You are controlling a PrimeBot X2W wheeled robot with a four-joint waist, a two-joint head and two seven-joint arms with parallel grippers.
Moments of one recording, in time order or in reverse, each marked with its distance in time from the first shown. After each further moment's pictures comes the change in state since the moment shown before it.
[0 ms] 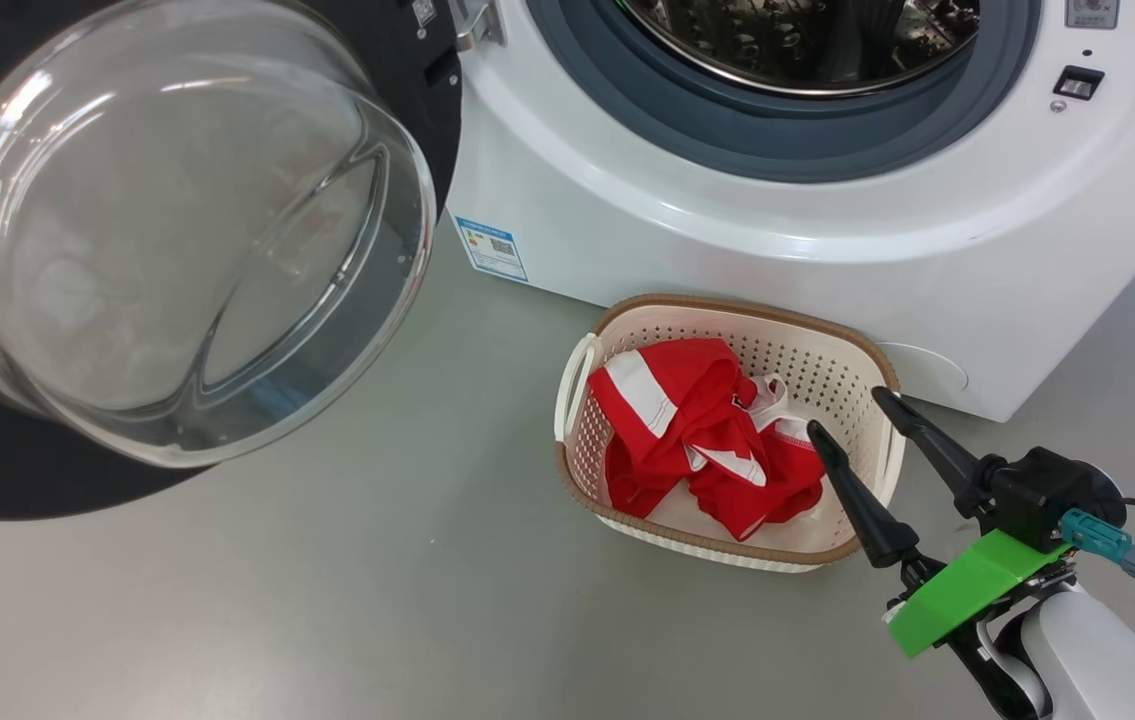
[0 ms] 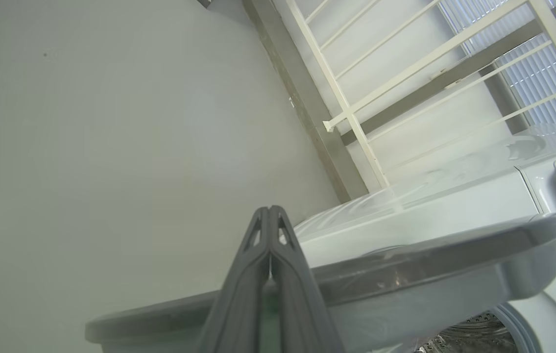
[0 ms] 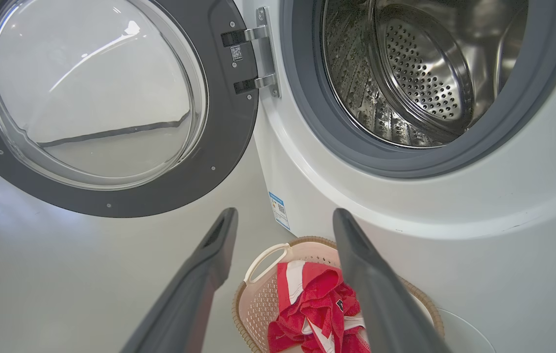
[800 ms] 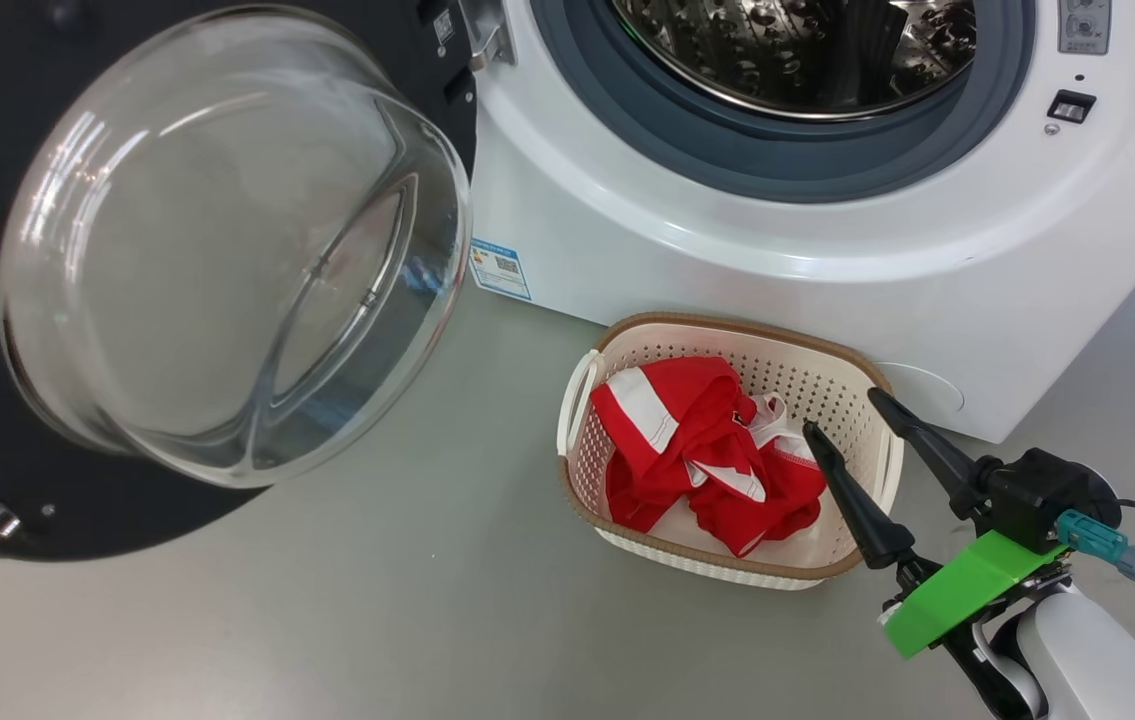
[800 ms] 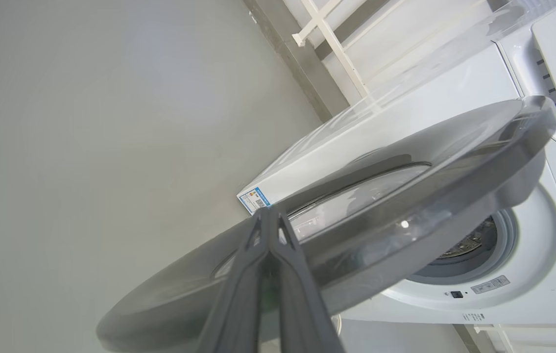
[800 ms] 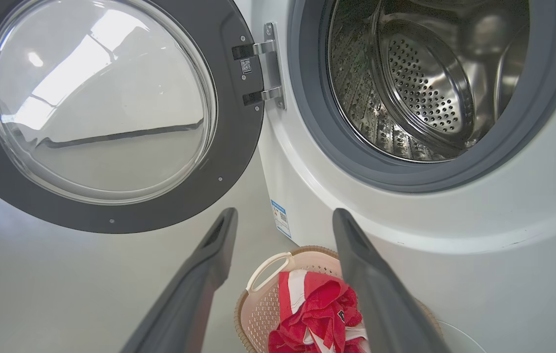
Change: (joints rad) left arm 0.225 0.007 -0.070 -0.345 -0.153 0.001 0.310; right arm 0.000 0.008 0.001 0.001 0.000 0.000 0.000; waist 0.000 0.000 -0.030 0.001
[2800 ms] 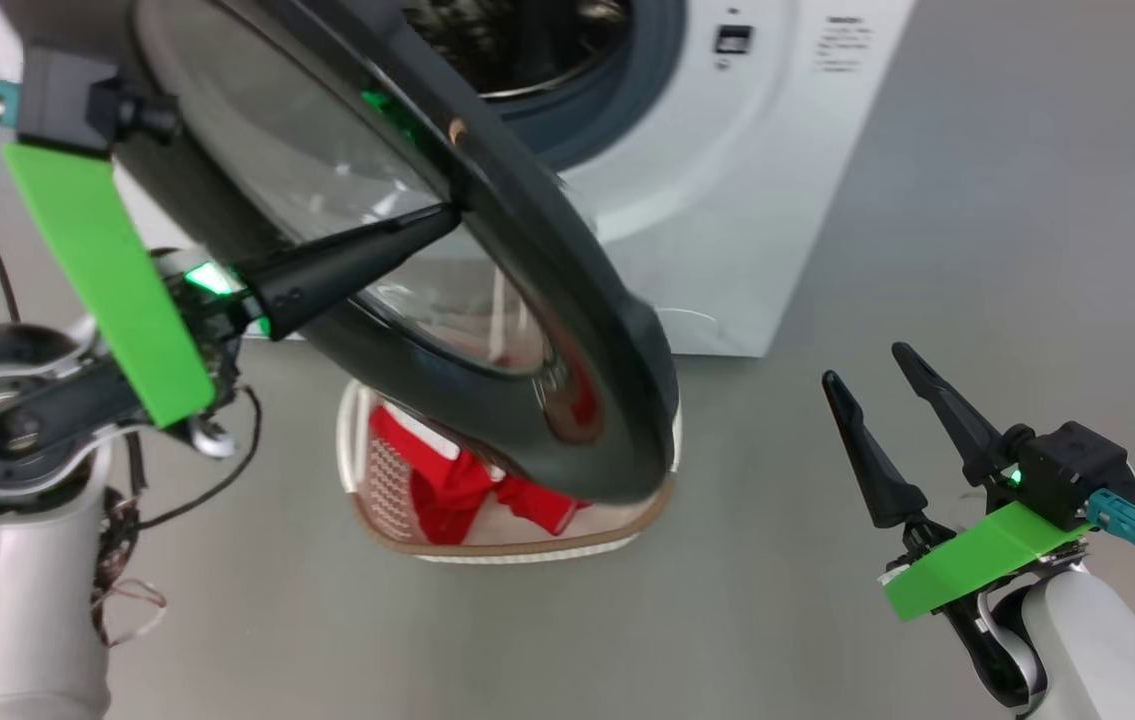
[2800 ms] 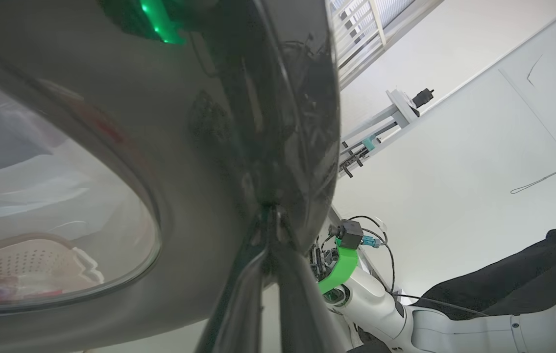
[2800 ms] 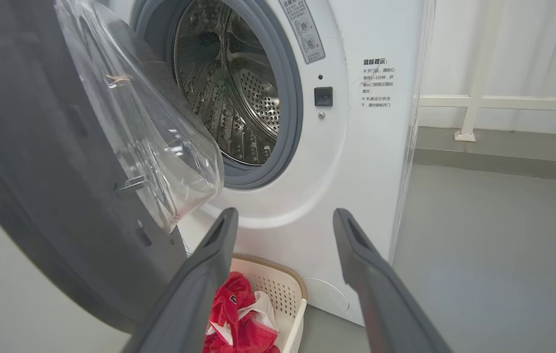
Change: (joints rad) left arm 0.033 -0.383 -0.415 -0.742 -0.217 0.000 0.101; right arm -0.001 0.072 -0.114 -0.046 -0.028 0.000 0.000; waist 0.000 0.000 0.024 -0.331
